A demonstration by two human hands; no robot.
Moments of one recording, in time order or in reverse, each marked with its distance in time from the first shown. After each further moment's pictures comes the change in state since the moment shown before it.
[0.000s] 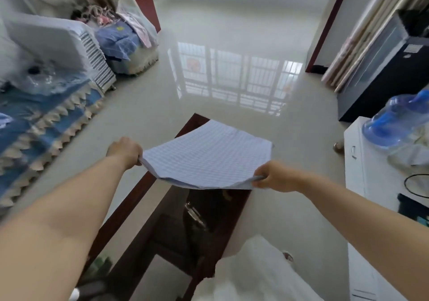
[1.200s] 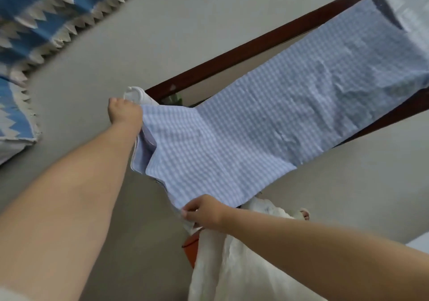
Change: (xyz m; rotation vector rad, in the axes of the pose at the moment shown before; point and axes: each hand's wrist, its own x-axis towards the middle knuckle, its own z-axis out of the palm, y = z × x) left_hand -0.239 -0.136 0.349 0.024 -0.518 -0.668; right_hand -0.029 -0.169 0.424 0.296 -1.038 -0.021
